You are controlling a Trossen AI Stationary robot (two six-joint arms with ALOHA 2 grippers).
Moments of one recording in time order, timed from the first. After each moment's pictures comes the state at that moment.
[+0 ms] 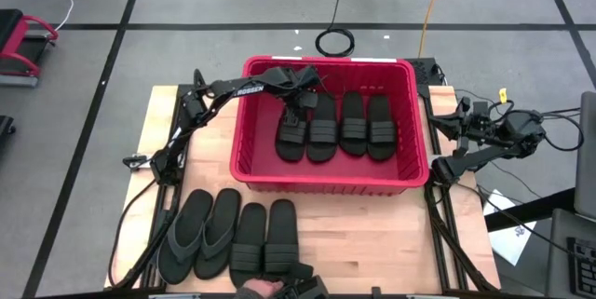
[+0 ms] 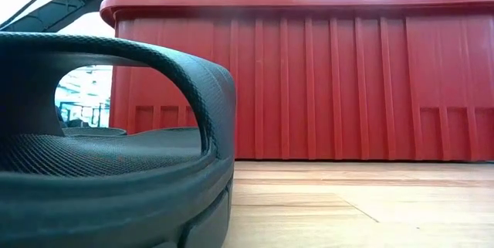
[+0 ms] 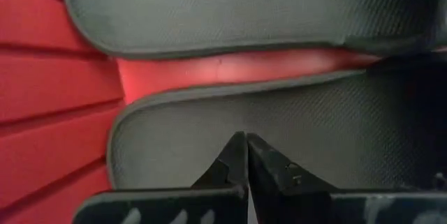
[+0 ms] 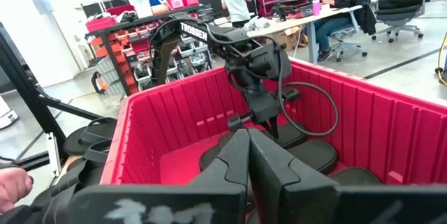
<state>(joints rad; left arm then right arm) 0.52 2.28 1.92 -0.88 -0.01 0.75 0.34 0.01 0.79 -0.88 0.65 0.30</state>
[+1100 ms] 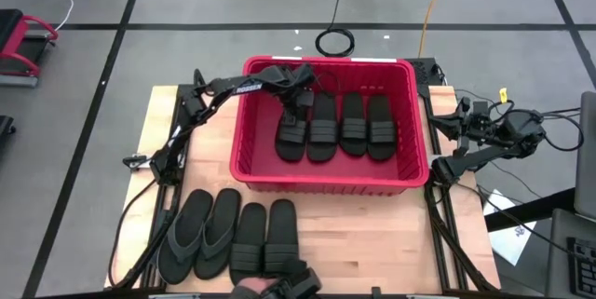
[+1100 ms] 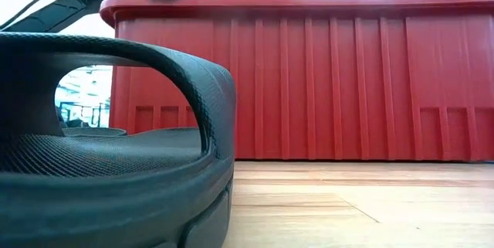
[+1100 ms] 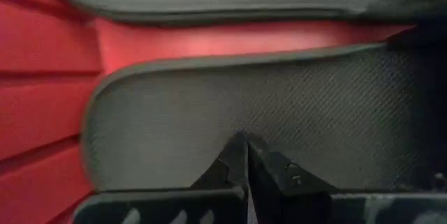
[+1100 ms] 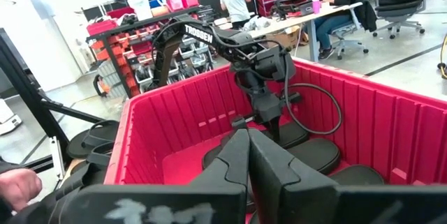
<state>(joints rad) 0.56 2.28 1.88 -0.88 0.05 0.71 0.34 0.01 0.79 -0.88 0.65 0.33</state>
